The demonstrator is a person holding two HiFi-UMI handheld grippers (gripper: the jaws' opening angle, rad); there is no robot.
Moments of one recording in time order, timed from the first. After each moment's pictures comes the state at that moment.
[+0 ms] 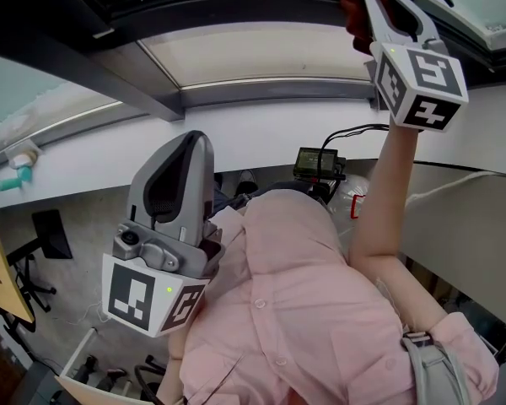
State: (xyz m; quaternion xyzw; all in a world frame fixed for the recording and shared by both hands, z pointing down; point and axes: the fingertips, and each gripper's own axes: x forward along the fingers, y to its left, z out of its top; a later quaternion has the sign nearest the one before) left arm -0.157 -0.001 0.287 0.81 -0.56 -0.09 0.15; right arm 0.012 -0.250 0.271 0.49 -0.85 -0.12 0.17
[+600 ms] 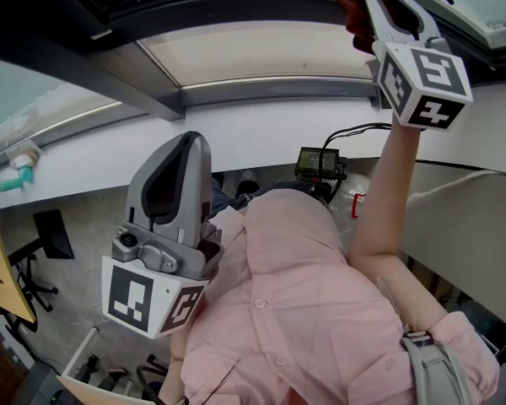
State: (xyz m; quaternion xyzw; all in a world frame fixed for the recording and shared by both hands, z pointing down) left arm -0.158 -0.001 0.287 0.81 -0.57 -0.09 0.15; right arm 0.012 -0.249 0.272 0.48 -0.85 -0.11 0.16
